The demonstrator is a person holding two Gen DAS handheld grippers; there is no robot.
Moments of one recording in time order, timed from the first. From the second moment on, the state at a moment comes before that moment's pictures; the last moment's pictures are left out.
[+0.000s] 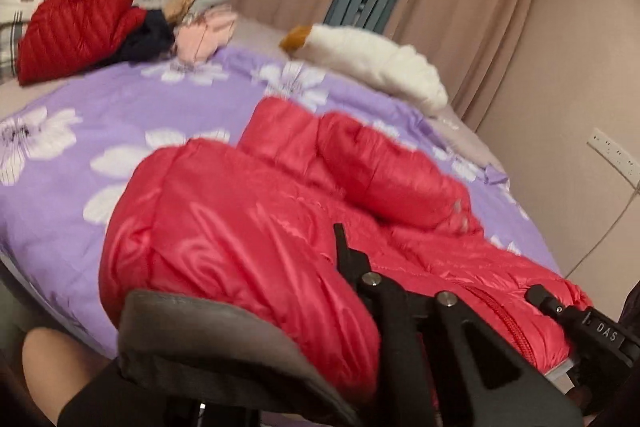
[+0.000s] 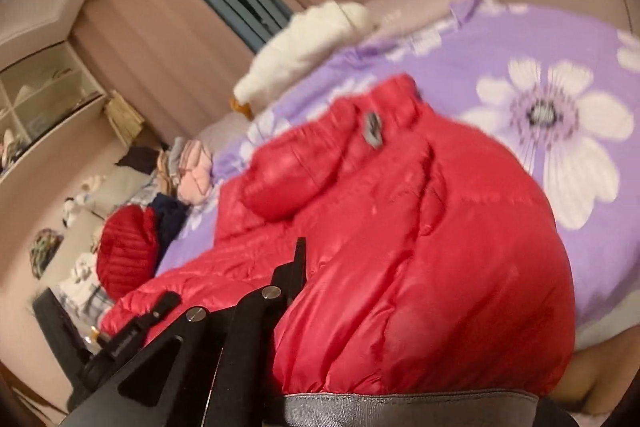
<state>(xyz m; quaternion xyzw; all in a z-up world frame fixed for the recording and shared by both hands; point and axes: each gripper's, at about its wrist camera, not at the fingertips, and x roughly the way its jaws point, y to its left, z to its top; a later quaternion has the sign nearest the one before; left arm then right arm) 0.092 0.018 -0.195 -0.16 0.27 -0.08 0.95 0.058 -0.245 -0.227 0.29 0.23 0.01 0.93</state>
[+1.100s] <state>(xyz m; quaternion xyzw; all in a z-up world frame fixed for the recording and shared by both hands) 0.422 -0.020 -0.175 -0.13 0.23 0.05 0.96 0.363 -0.281 -0.163 0.14 0.21 -0.15 0.96</state>
